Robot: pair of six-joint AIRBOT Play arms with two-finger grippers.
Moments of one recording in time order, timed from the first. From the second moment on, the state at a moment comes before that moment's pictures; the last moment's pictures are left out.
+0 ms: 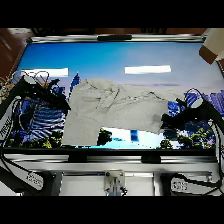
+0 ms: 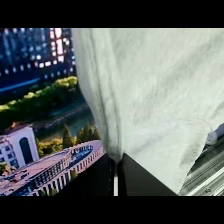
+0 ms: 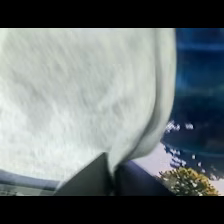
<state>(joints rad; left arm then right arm) 0.13 -1.82 1.47 0.94 -1.48 -1.21 -0.23 -1.47 0.90 -1.22 1.20 1.42</state>
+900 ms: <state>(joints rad) 0.14 -0.79 2.04 0.99 -0.92 -1.25 -0.15 -0.73 1.91 -1.42 0.95 1.28</state>
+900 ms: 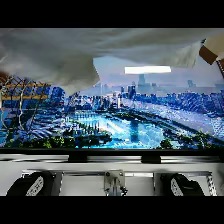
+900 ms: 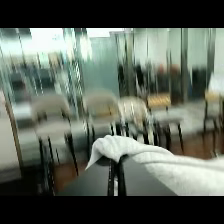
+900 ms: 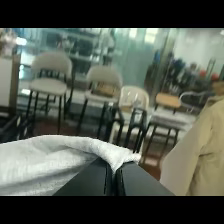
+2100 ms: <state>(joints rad) 0.12 -1.26 1.46 1.17 -1.09 -1.27 -0.14 -1.36 1.47 -1.53 1.10 1.41</state>
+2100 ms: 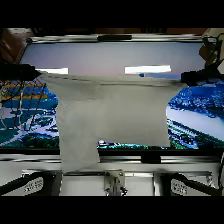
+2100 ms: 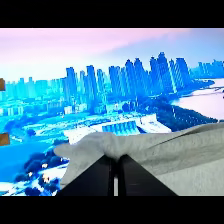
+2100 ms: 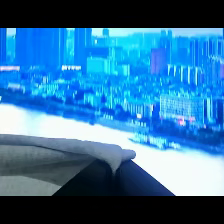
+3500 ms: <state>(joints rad) 0.09 -1.79 1.49 1.00 -1.09 -1.19 -0.12 -1.68 1.39 -1.41 1.10 1.52</state>
